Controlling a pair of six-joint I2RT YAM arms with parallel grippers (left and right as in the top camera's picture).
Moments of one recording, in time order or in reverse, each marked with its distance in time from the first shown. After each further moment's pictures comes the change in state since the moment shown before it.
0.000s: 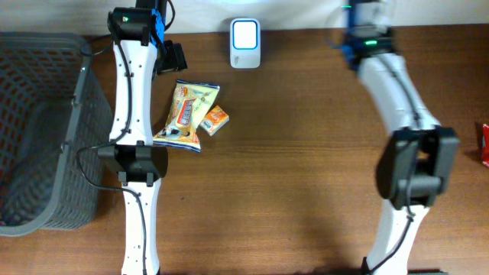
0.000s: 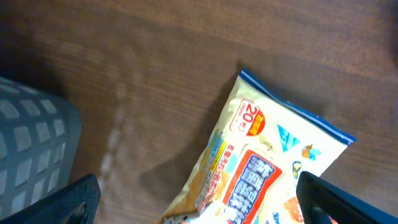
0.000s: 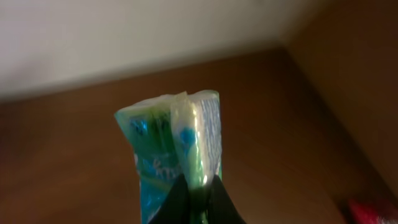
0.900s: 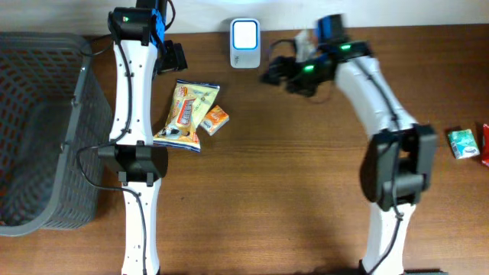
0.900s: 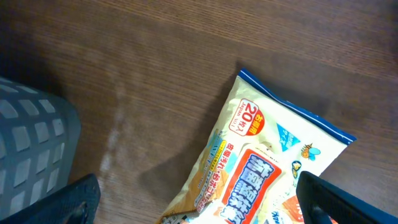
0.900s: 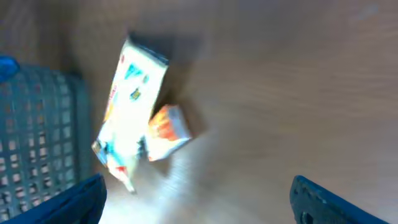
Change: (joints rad) left arm -0.001 0.000 0.000 -0.002 0.000 0.000; right arm 0.210 0.027 -0.007 -0.287 -1.297 0.200
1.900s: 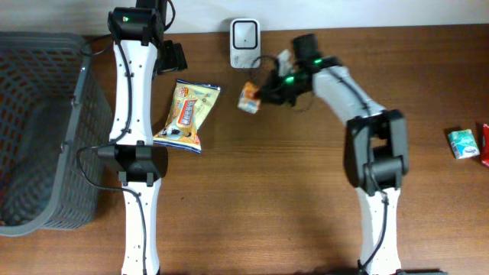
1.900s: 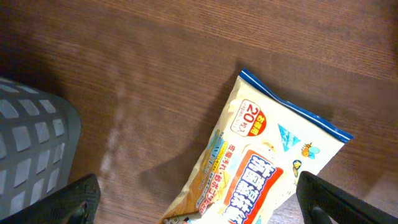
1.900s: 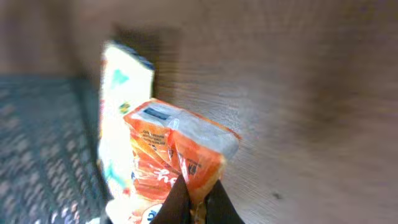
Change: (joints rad) left arm 0.000 0.000 0.000 0.000 0.000 0.000; right arm -0.006 0.179 -0.005 0.151 -0.192 0.094
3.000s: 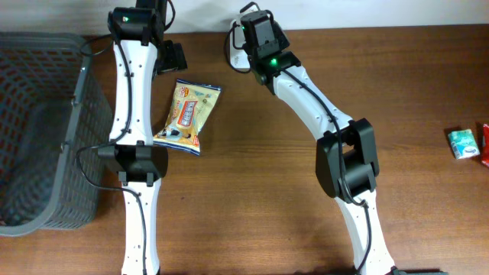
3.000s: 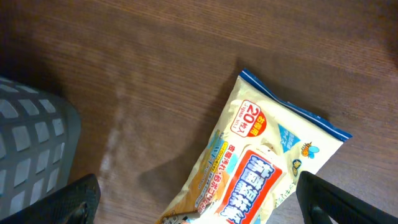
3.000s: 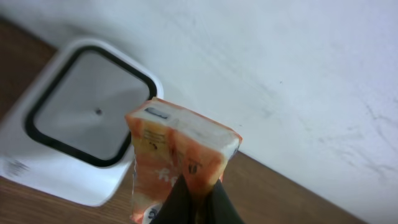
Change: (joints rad) left arm 0.000 0.000 0.000 0.000 0.000 0.000; right arm 0.243 0.046 0.238 0.387 1.325 -0.853
